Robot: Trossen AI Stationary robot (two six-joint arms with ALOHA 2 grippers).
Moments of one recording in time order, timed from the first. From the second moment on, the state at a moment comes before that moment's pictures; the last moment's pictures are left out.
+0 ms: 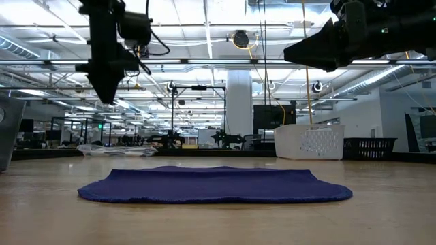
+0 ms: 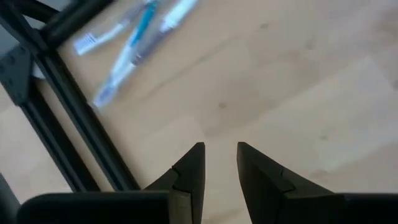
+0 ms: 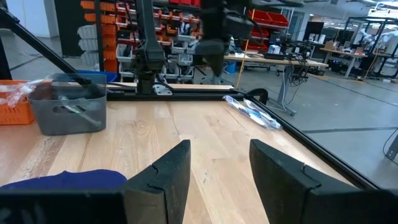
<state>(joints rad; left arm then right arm) 0.59 1.32 1.09 -1.17 -0.20 -0.40 0.28 1.18 0.28 0.86 0.57 -0.06</state>
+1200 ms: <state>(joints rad) 0.96 1.74 1.09 -0.91 -0.29 -0.04 0.28 1.18 0.28 0.85 0.57 -0.07</state>
